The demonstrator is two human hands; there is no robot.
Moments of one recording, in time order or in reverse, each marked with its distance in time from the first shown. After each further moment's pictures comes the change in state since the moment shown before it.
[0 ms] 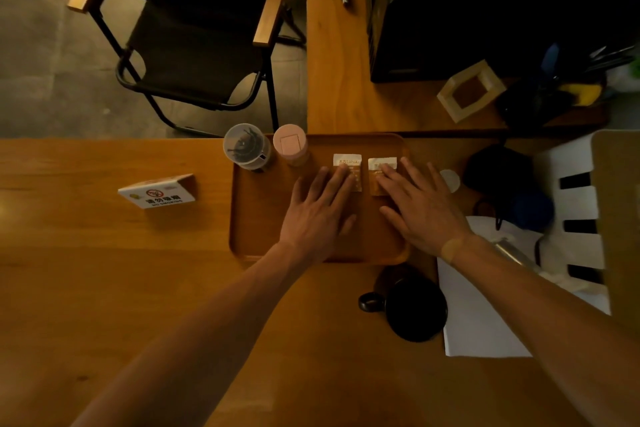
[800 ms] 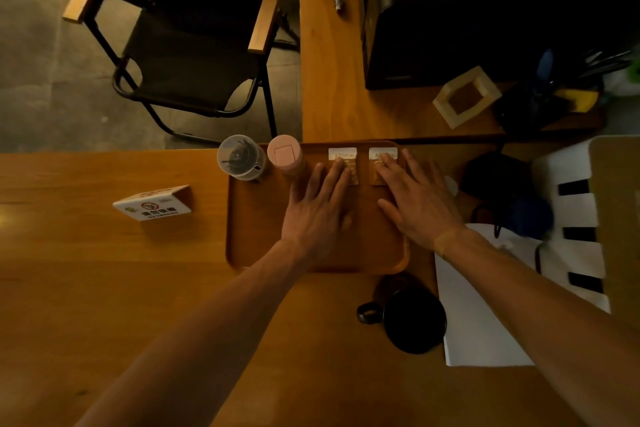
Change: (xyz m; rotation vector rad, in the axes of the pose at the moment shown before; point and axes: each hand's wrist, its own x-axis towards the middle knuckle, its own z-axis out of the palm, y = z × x) left_hand 0.021 0.001 -0.008 0.033 -0.034 -0.048; right_hand 0.020 0.005 -0.005 0.103 -0.010 0.100
